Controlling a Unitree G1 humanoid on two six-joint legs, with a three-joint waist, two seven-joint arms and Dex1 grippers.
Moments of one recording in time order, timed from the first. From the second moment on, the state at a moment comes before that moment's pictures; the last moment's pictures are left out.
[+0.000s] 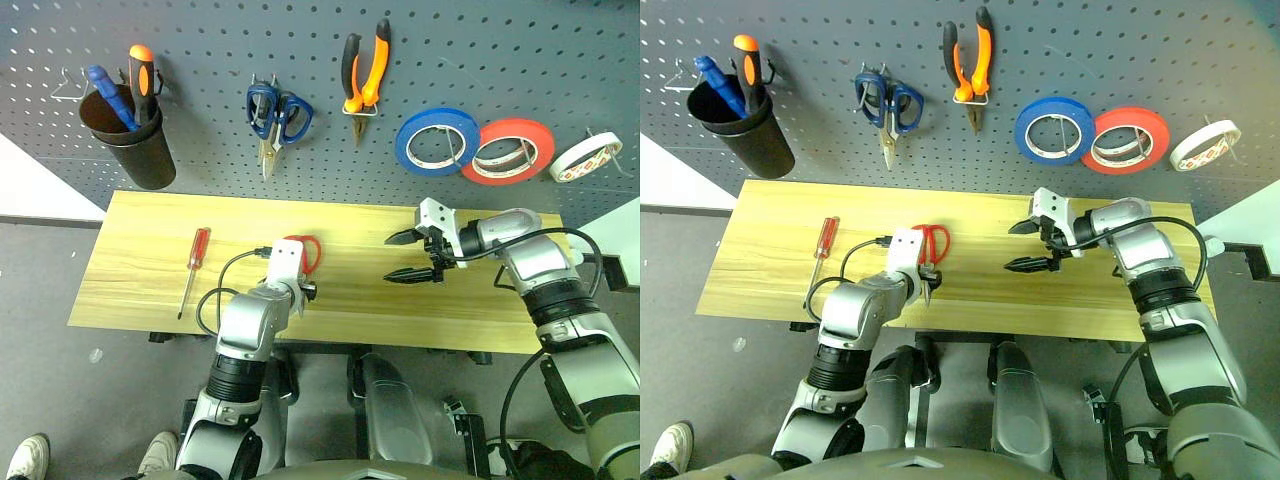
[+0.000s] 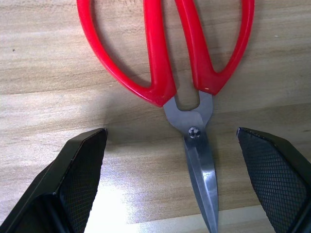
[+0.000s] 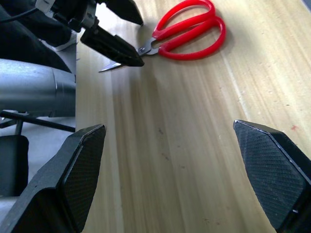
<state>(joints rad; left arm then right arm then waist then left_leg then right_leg) -0.43 -0.10 -0.08 -0.10 -0.06 1.26 0.13 -0.74 -0.65 0.23 0.53 0.14 0.20 1.37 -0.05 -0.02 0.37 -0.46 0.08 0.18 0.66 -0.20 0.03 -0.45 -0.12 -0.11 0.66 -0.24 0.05</state>
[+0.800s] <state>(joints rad) -0.43 -0.19 0.00 -0.13 0.00 1.34 0.26 -0.75 -0.65 0.23 0.55 0.10 0.16 1.35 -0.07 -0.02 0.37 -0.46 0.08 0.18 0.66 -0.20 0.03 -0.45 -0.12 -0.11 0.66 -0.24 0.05</state>
